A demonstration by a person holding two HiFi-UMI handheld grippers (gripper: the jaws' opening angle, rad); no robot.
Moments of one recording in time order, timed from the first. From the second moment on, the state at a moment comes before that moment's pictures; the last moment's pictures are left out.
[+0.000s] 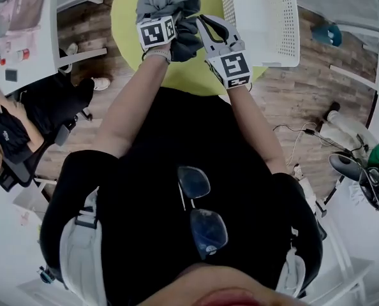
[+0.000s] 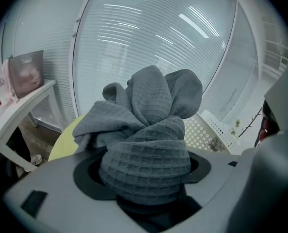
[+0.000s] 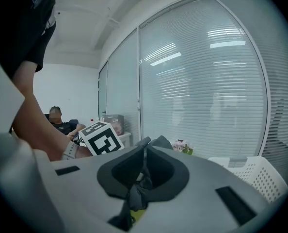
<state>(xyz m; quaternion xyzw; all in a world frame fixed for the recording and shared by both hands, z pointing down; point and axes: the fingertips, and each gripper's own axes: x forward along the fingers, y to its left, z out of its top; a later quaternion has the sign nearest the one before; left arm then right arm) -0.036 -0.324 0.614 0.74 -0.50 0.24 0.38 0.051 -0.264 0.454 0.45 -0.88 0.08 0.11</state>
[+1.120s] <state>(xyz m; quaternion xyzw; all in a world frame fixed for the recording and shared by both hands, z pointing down) 0.091 -0.311 0.445 0.75 -0.57 0.15 0.29 0.204 -0.275 0.379 0.43 -0.90 0.01 0.02</state>
